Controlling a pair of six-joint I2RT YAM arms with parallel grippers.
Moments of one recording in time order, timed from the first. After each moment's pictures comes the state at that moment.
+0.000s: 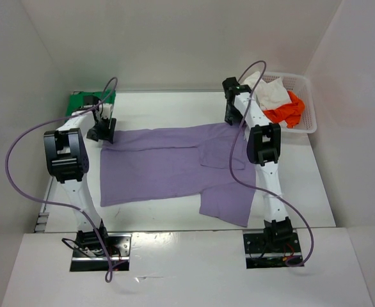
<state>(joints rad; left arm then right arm) 0.17 2.10 1.57 -0.61 0.03 0.23 0.21 2.61 2.45 -1.08 0.36 0.39</state>
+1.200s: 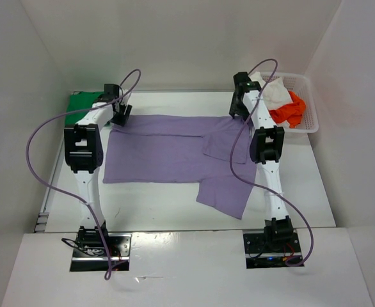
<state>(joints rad) 0.02 2.31 1.87 -0.50 -0.13 0.31 0.12 2.74 2.72 -1.12 0.23 0.37</state>
